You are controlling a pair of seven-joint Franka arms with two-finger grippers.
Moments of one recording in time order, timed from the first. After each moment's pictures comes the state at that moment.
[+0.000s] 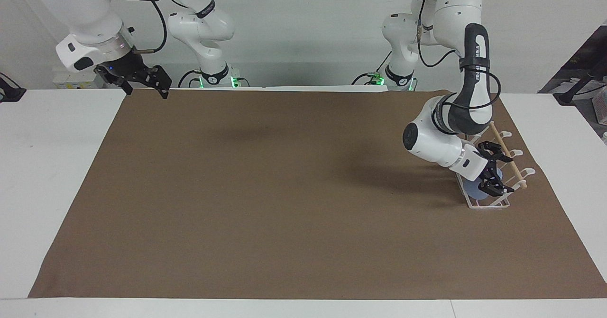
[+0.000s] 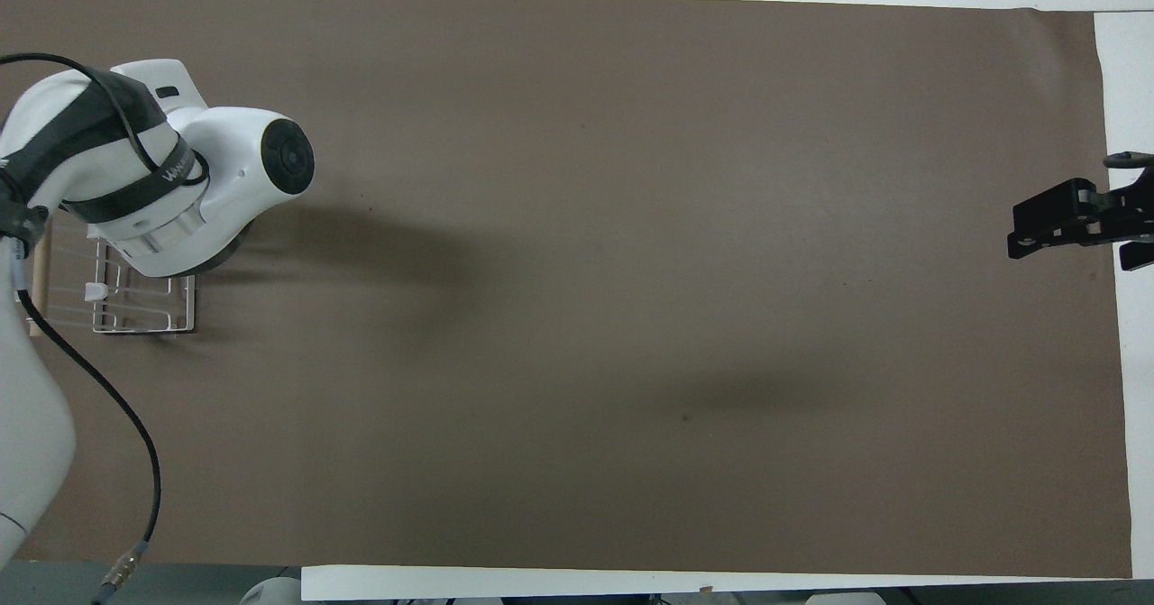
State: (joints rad) left arm -0.29 0.32 0.02 -1.83 1.18 1.81 -1.90; right arm -0.03 -0.01 0.01 -1.55 -0.02 1.36 0.11
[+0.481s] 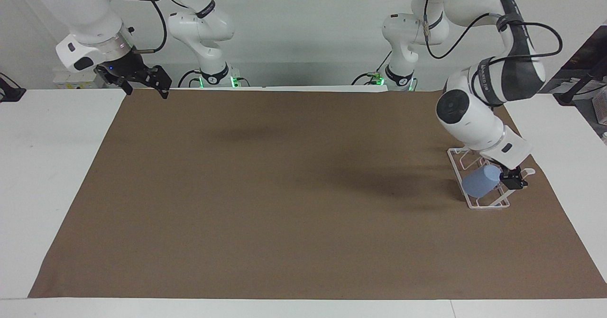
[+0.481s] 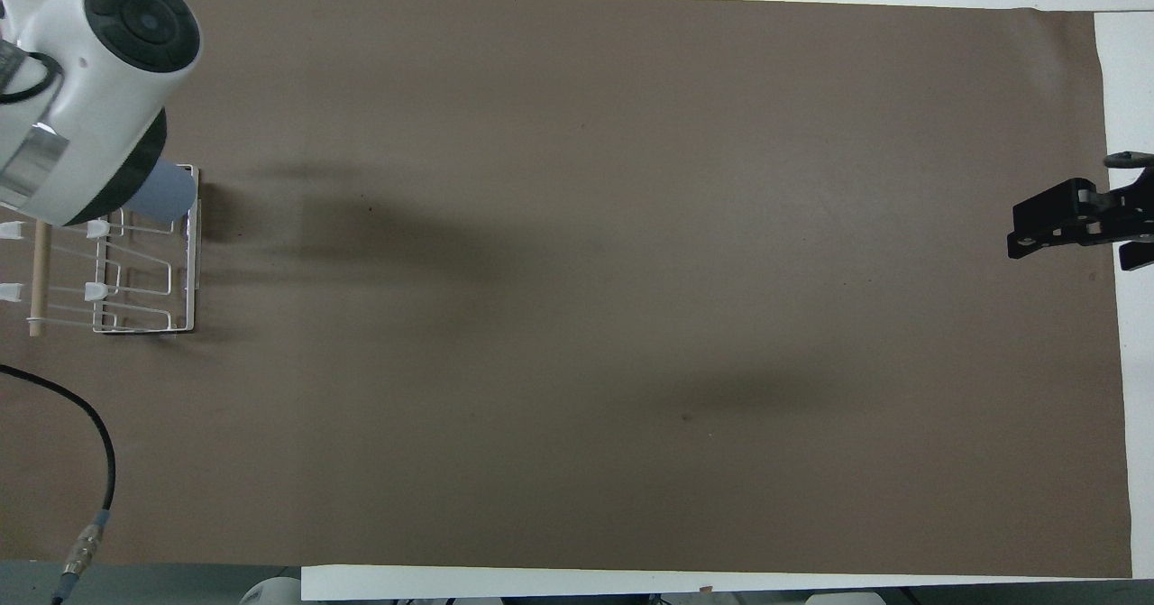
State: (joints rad) left arm -0.26 0.28 0.03 -1.57 0.80 1.73 -1.55; right arm -0.03 -0.01 0.01 -1.55 -0.02 1.36 0.11
